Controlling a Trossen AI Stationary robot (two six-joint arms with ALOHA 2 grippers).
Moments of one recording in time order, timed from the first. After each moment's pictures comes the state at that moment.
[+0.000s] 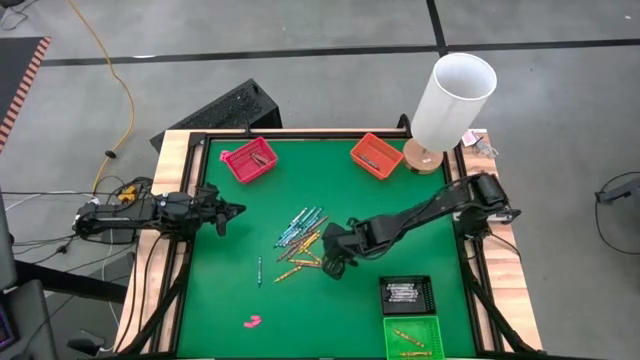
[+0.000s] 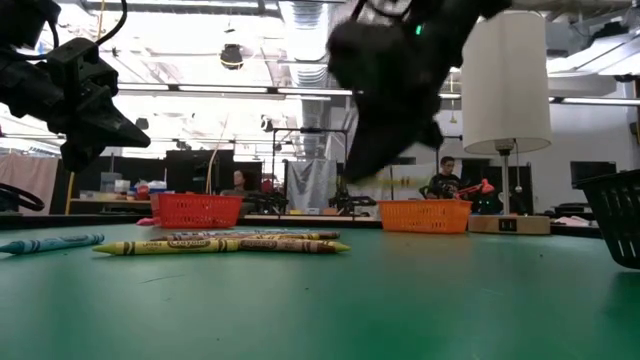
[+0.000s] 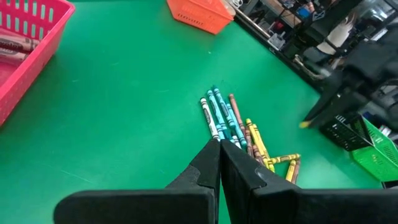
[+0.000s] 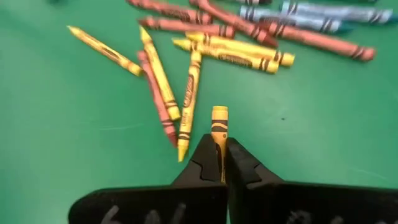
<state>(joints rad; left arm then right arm) 0.00 0.01 0.12 -0.39 -0.28 -0.66 0.26 1.79 1.26 -0.46 0.20 0.73</state>
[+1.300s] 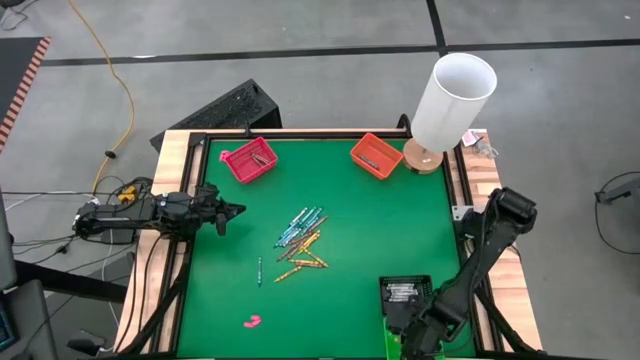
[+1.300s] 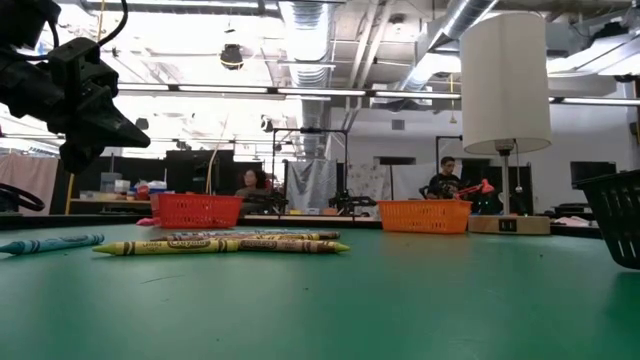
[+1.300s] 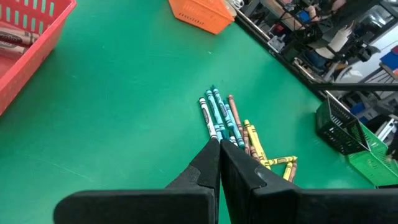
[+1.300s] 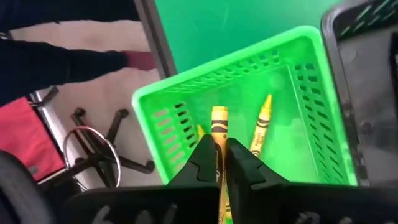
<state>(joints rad) 0.00 0.01 0.12 -0.39 -0.28 -0.69 0.93 1.72 1.26 -0.65 0.02 1.26</state>
